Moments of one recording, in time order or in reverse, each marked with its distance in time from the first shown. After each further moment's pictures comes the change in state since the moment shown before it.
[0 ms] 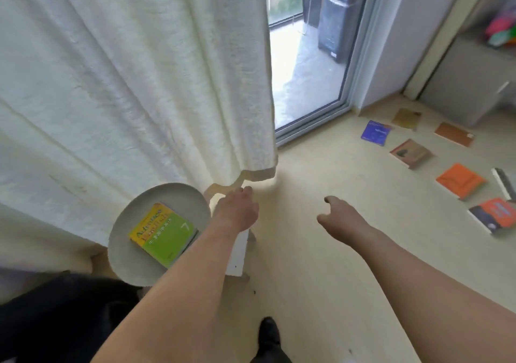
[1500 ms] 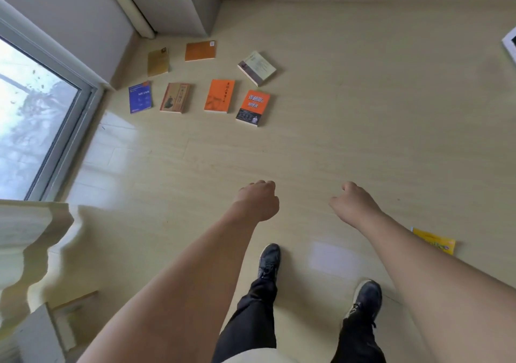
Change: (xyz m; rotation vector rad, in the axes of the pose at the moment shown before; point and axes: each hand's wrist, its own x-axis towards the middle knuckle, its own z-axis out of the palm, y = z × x) left_hand -0.130 0.900 0.409 0.510 -0.502 0.674; right_hand -0.188 0.881 -0.282 0.461 0.213 0.841
